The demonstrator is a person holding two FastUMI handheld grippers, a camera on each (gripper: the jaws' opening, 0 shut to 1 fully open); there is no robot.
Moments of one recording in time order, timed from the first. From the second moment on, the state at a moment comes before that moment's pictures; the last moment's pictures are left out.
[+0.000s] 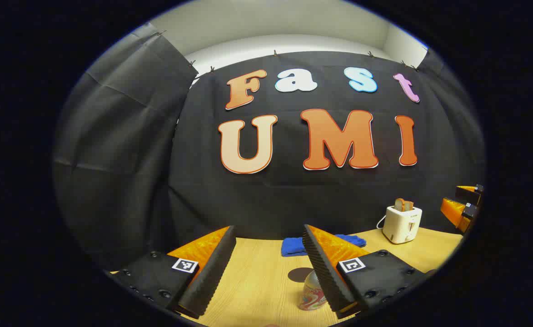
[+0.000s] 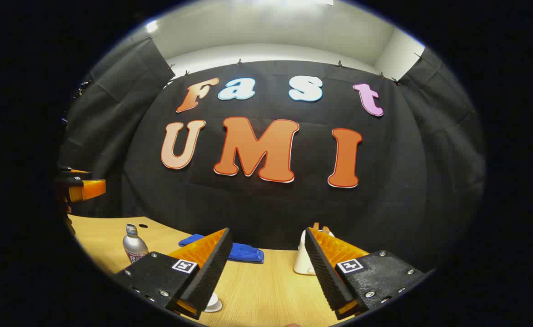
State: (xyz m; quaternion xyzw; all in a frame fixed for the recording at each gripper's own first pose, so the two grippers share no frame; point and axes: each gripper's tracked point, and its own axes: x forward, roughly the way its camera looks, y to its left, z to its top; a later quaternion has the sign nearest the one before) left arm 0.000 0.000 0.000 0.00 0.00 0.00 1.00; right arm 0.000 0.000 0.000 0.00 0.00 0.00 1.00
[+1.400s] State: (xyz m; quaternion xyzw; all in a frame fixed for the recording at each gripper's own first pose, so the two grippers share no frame) left arm -0.027 -0.052 -0.062 0.06 0.03 -0.05 1.00; right arm -0.006 0.100 -0.102 0.04 0.12 0.18 0.98
